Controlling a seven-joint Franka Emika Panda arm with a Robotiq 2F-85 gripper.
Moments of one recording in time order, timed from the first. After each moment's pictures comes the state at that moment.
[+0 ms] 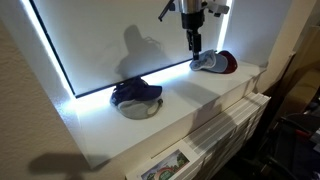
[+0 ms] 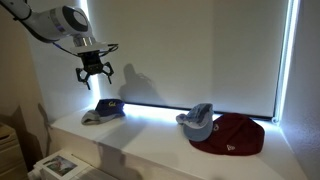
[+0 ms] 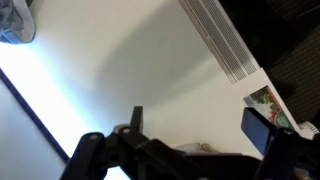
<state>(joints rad) 0.10 0.11 0.02 -2.07 -0.28 2.16 -0.52</state>
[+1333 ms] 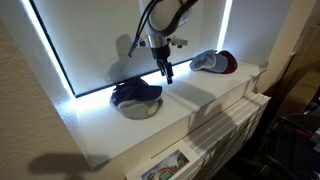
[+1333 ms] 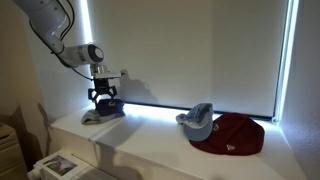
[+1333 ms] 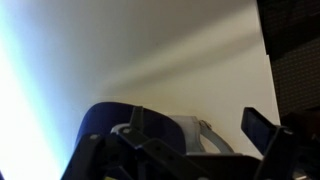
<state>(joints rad) 0.11 0.64 0.08 -1.58 -0.20 2.07 -0.83</state>
